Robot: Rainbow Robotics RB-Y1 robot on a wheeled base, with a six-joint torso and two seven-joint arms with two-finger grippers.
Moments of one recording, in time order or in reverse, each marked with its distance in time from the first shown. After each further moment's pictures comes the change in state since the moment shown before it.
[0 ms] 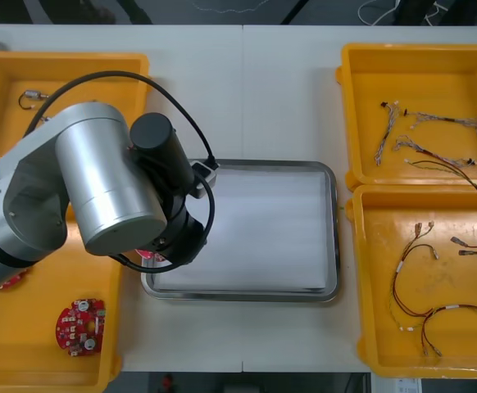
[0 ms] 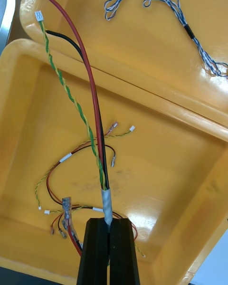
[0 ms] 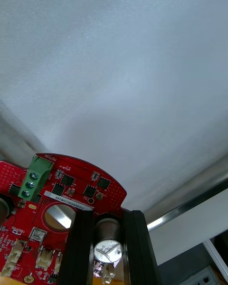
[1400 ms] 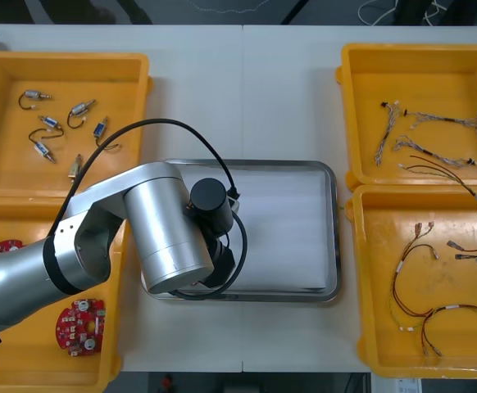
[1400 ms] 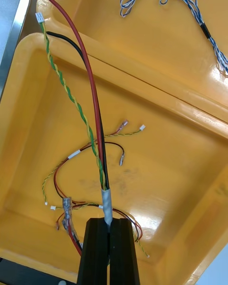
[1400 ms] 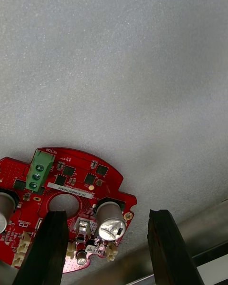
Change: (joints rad) right arm 0.000 0.000 0.003 0.000 -0.033 0.000 0.010; left arm -0.002 -0.071 -0.224 0.159 -0.131 -0.181 0.165
